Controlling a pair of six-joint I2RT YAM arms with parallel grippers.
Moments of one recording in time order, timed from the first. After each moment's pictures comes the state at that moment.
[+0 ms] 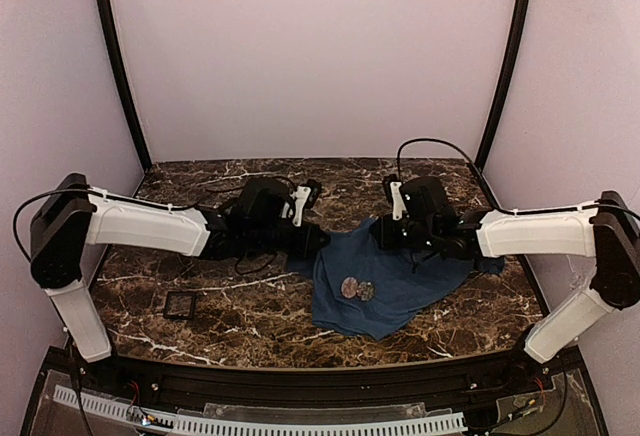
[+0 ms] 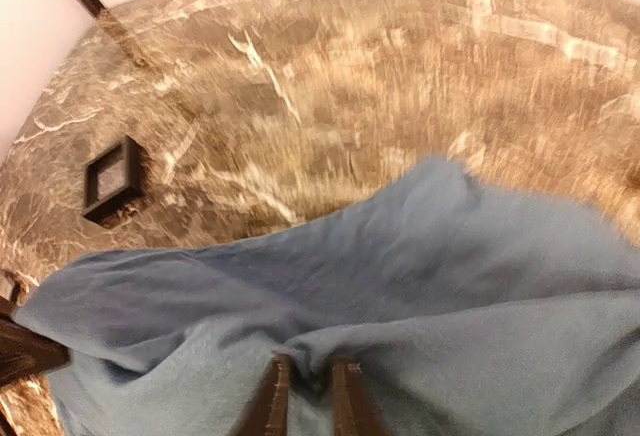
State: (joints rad) left arm -0.91 1.82 1.12 0.13 0.12 -0.44; right arm 0.76 1.53 0.83 0.04 0.15 0.46
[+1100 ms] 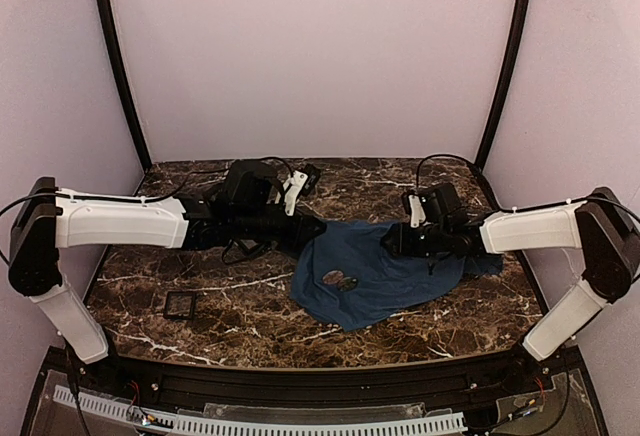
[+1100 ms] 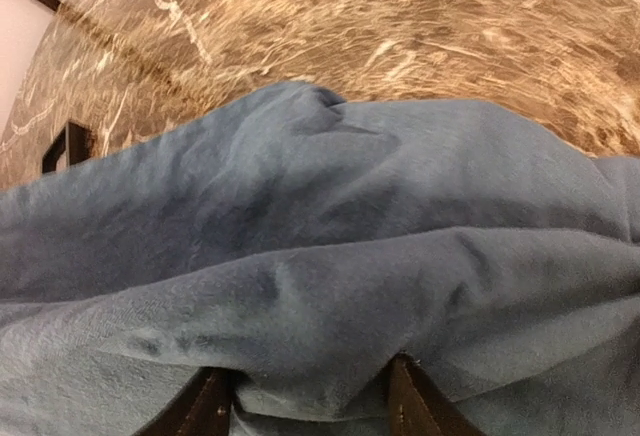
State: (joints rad) left arm -0.91 1.65 1.14 0.03 0.14 -0.24; right arm 0.57 1.52 0.76 0.01 -0.06 0.49
